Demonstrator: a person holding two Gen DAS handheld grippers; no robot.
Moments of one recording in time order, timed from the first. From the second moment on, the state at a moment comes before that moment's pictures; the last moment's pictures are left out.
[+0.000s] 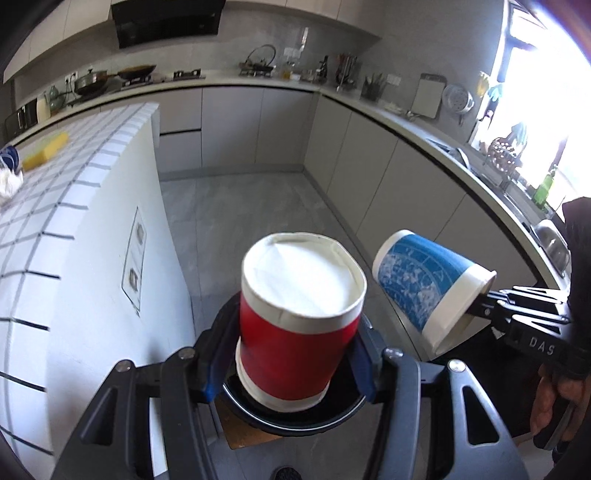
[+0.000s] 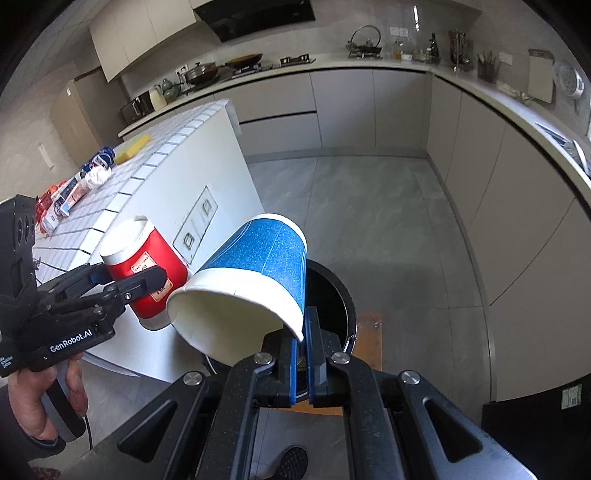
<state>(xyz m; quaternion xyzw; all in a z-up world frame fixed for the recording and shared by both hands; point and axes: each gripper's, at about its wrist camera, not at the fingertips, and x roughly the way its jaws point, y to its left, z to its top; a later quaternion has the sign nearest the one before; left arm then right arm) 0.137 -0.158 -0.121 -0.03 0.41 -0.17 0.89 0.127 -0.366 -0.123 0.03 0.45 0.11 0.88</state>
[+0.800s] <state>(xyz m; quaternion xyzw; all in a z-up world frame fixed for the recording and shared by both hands) 0.139 -0.142 -0.183 -0.01 0.48 -0.05 0.88 0.180 -0.380 -0.206 -0.02 0.52 0.11 0.85</state>
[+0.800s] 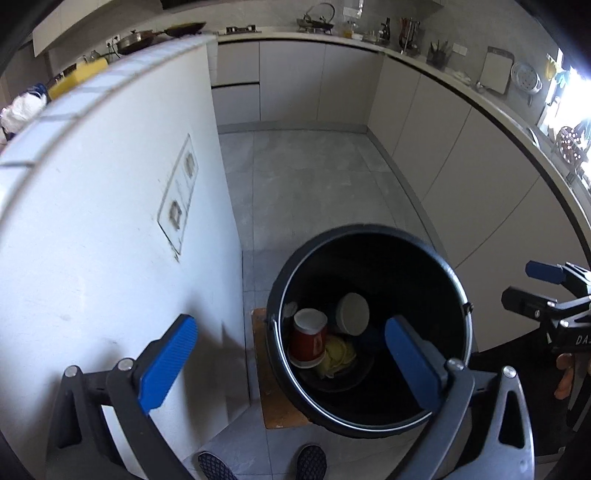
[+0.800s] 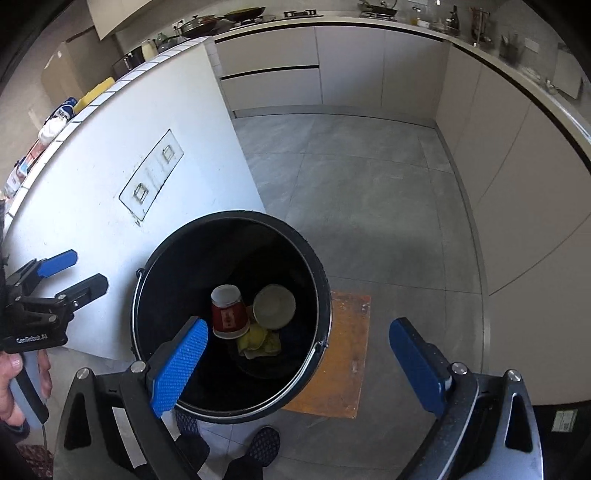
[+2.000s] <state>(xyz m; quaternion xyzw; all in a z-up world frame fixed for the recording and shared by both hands) 0.067 0.064 -0.035 -0.06 0.34 0.10 0.93 0.144 -0.193 -0.027 -0.03 0.35 0.18 0.92</state>
